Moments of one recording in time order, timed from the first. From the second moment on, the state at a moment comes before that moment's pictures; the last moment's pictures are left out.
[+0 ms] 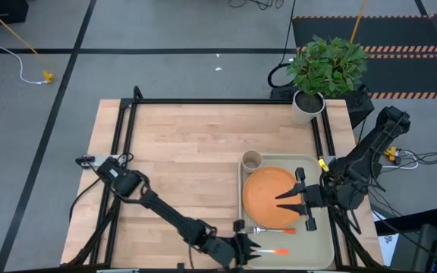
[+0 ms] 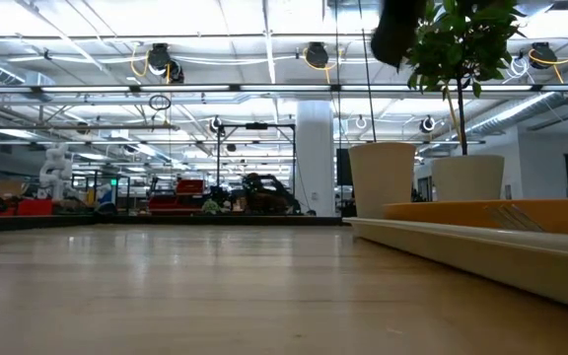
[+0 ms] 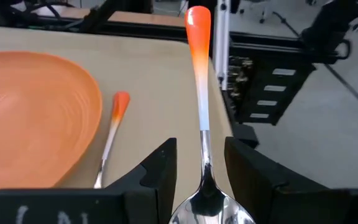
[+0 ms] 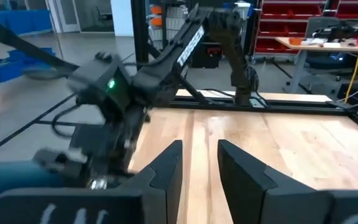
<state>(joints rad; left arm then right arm) -0.58 2.34 1.75 0.19 -0.40 -0.31 0.85 0.91 0.65 0.08 0.74 0.18</state>
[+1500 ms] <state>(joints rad) -0.51 2.61 2.04 0.02 -0.38 -0.39 0.92 0.84 0.65 0.06 0.73 -0.02</state>
